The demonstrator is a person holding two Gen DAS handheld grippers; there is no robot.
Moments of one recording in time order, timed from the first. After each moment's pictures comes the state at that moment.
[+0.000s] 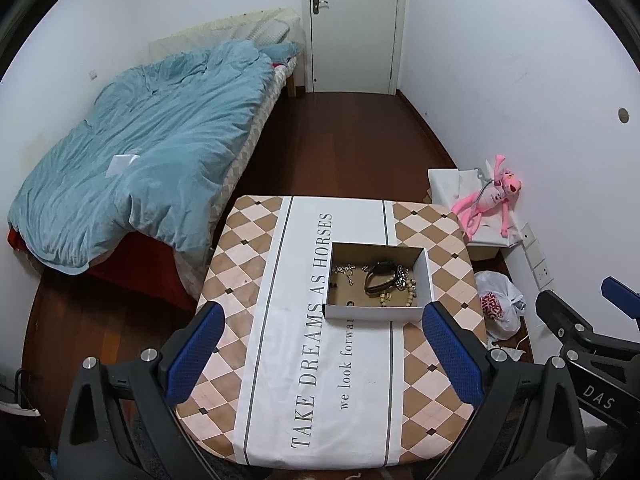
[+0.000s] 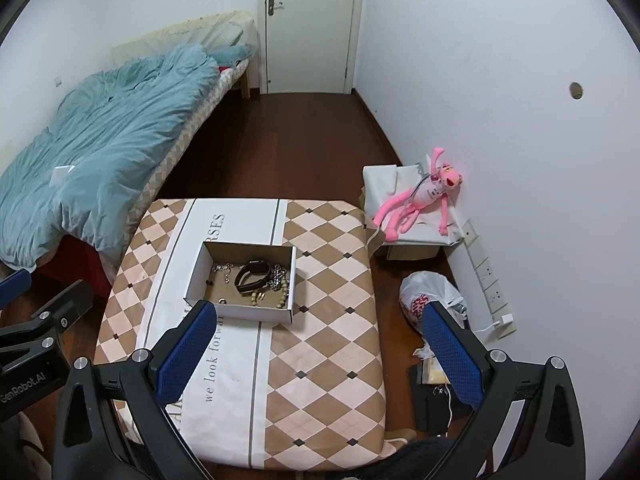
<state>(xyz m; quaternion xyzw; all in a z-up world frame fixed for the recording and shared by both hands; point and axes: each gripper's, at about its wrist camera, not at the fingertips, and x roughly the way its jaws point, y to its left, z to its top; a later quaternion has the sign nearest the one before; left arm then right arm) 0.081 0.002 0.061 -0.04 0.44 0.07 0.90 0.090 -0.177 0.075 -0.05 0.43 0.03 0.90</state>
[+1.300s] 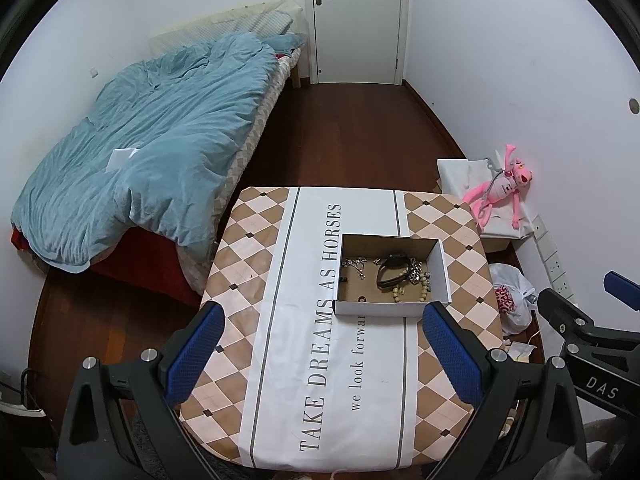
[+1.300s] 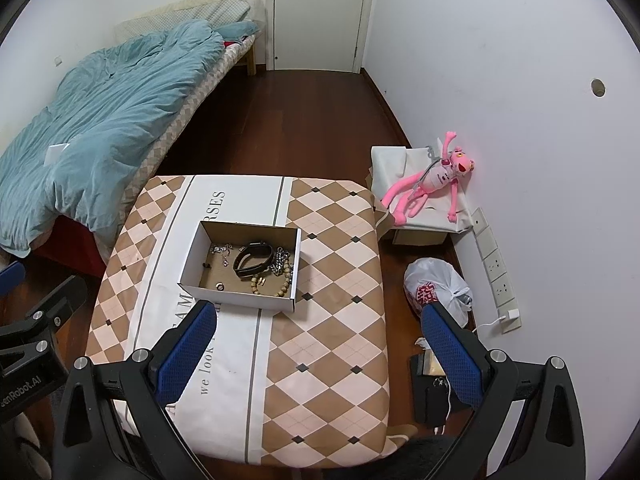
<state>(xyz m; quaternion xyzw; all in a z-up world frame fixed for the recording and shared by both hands) 0.094 0.009 0.044 -0.03 0.45 0.07 0.89 0.110 -0.169 0.053 -0.06 0.46 0.03 0.88</state>
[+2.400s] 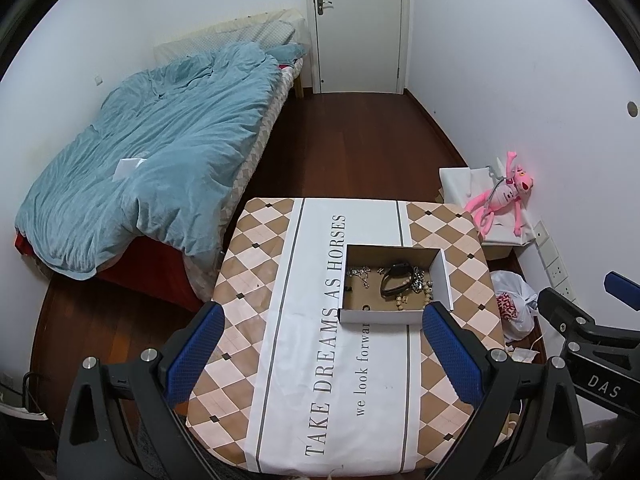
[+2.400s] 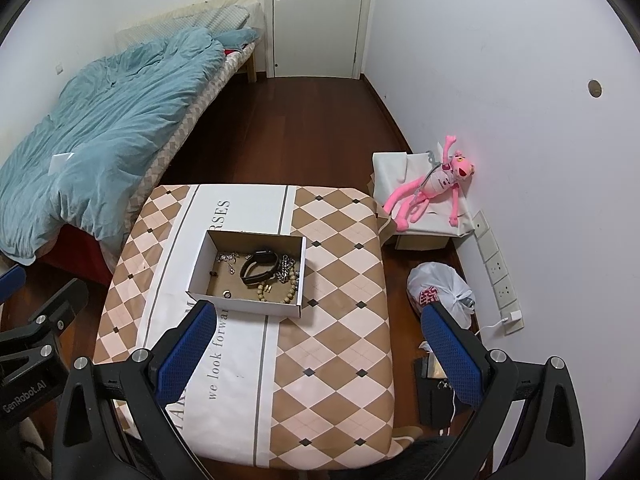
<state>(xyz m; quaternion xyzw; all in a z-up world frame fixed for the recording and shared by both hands) 0.089 0.009 0.055 -0.02 0.43 0.08 0.90 0.106 -0.165 0.061 -0.05 0.45 0.03 0.89</state>
